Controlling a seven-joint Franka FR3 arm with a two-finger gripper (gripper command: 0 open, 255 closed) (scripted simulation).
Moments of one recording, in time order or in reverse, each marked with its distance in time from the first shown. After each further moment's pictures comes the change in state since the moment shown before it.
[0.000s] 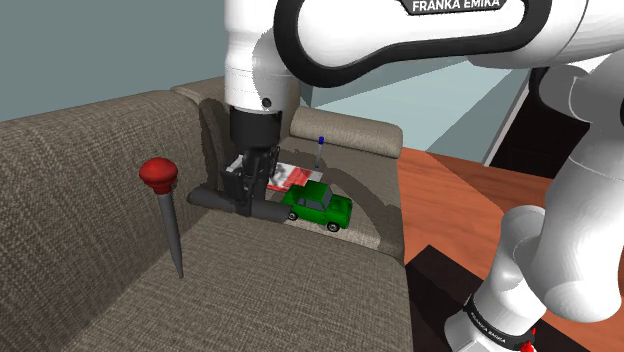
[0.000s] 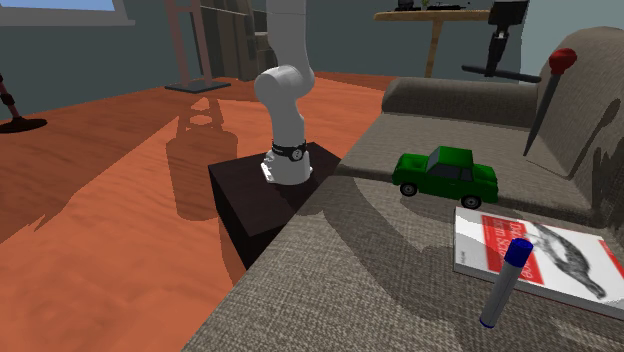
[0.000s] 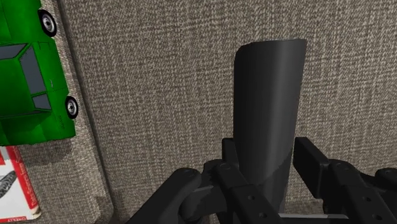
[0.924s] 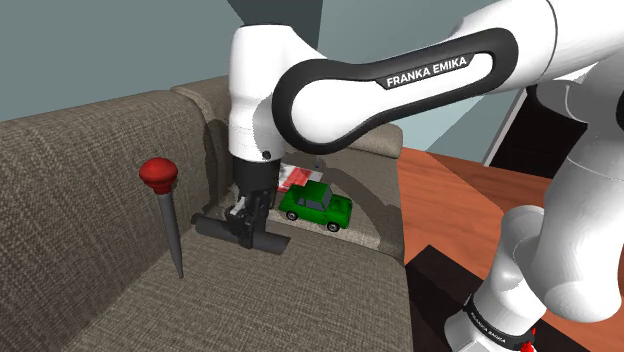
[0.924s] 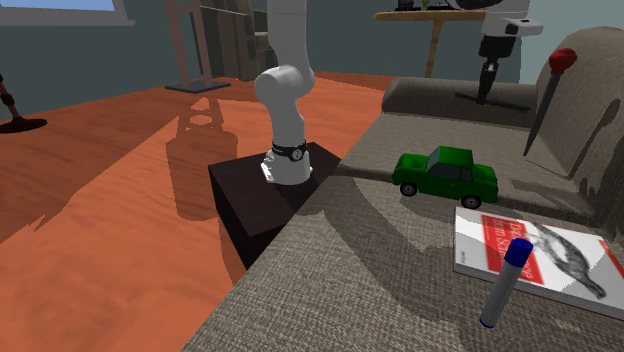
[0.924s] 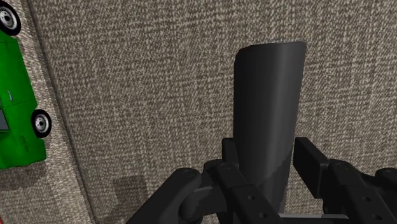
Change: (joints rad) arm 0.001 0.012 0.001 -0.175 0.001 0.186 -0.010
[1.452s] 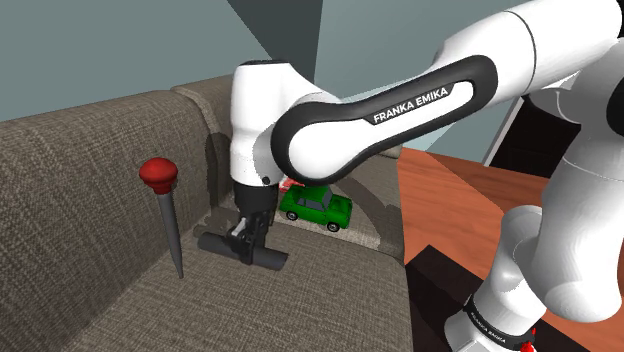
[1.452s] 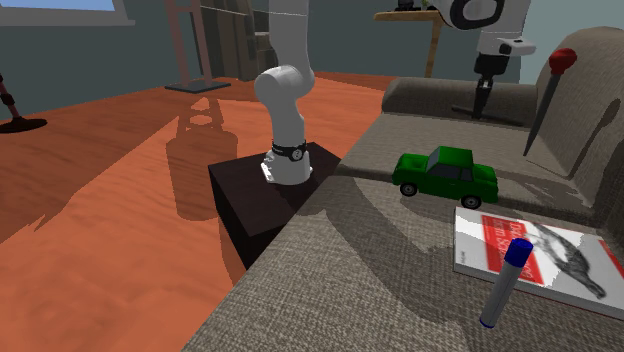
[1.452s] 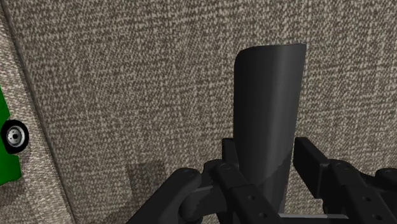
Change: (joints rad) arm 0.003 0.029 0.001 -0.076 -0.006 0.105 0.000
